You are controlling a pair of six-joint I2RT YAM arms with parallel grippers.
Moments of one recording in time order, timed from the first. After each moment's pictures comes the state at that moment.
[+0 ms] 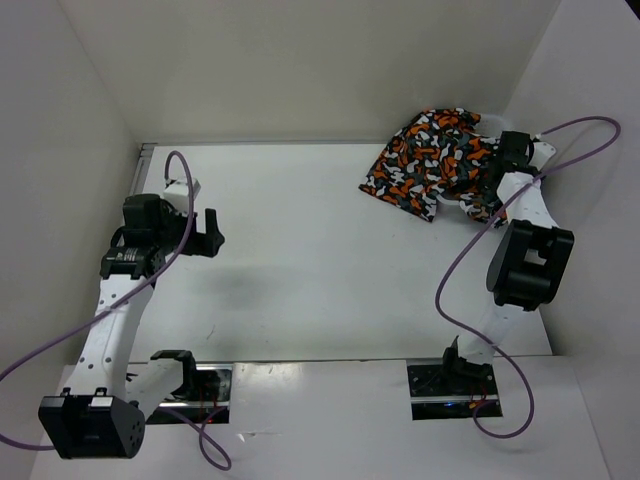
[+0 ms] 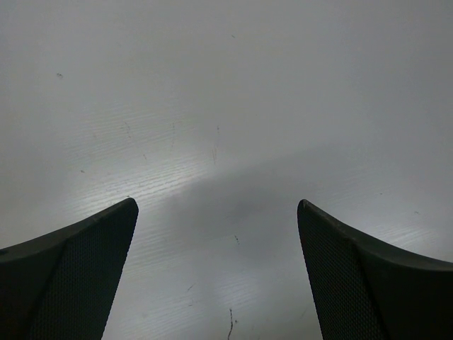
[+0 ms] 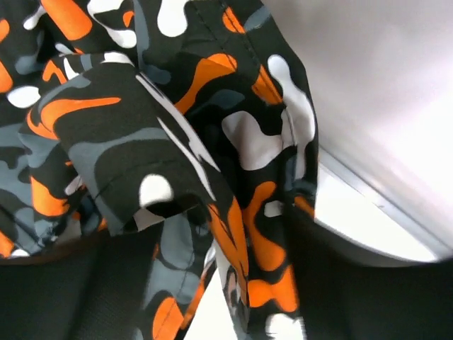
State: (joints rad) left arm 0.04 0.97 0.92 -0.58 0.30 0.07; right arm -0.28 1.82 1.48 -0.45 0.48 0.45
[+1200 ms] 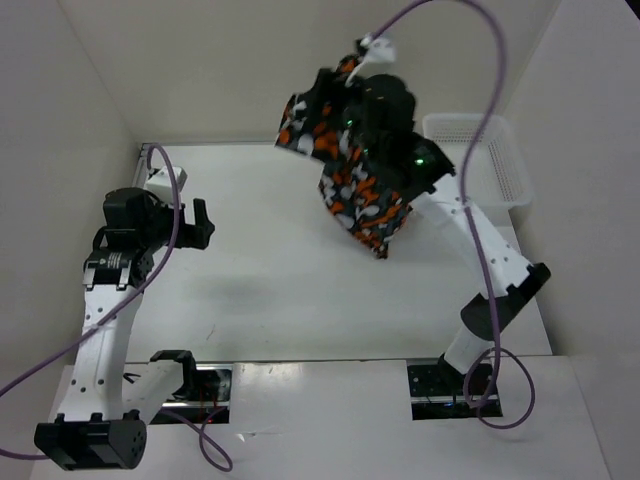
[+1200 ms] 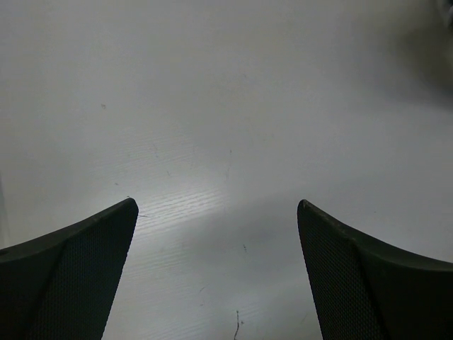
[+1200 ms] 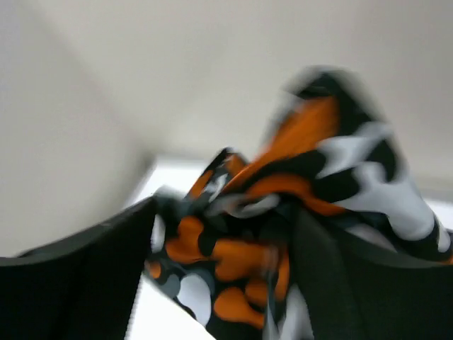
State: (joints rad) left arm 0.05 0.93 1.06 -0.67 0.27 0.07; right arm 0.67 1.65 2.10 -0.36 0.38 0.28
